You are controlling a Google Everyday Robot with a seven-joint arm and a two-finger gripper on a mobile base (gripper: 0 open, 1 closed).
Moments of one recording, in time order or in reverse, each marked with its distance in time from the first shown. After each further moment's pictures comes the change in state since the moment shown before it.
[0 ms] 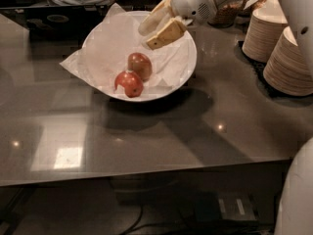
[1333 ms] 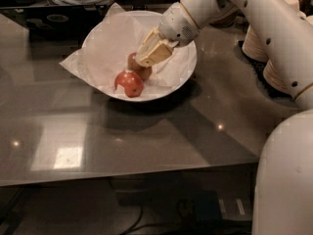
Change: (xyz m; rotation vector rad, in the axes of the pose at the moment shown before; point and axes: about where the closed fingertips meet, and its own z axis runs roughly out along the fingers) arm 0.048 -0.002 0.054 -0.118 0.083 0.054
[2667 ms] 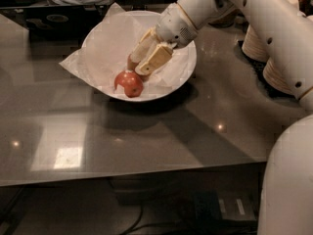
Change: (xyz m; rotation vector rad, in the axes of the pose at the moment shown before) arm -0.008 0.015 0.004 -0.024 0.013 -0.024
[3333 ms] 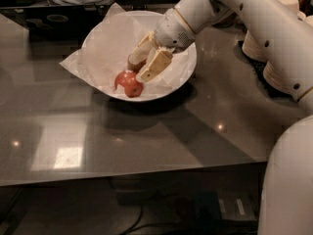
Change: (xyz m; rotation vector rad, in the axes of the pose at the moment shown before) arm 0.007 0.005 0.011 -0.026 0.007 0.007
